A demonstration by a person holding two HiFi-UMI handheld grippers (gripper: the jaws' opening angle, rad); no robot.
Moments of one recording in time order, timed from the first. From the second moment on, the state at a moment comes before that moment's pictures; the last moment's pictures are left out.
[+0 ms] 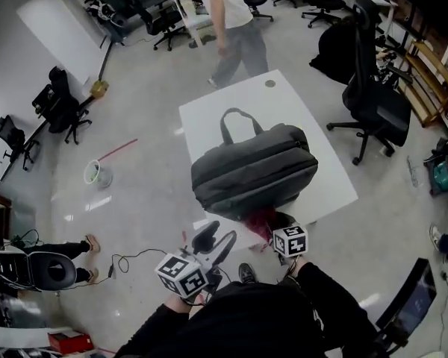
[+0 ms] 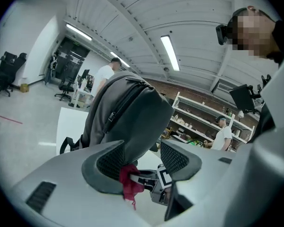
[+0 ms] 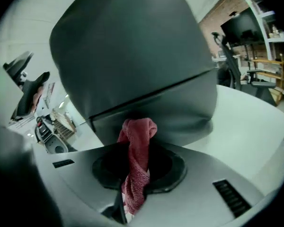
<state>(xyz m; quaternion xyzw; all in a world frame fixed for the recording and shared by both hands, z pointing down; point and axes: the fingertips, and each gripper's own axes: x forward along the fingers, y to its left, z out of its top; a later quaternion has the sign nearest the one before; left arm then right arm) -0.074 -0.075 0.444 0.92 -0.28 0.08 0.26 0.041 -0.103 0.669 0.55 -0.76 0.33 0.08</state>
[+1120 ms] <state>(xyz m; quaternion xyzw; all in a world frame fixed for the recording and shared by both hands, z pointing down) -0.079 -0.062 0.460 0.91 -0.30 0.09 0.29 -0.044 -0.109 0.651 0.46 -0.81 0.35 0.06</state>
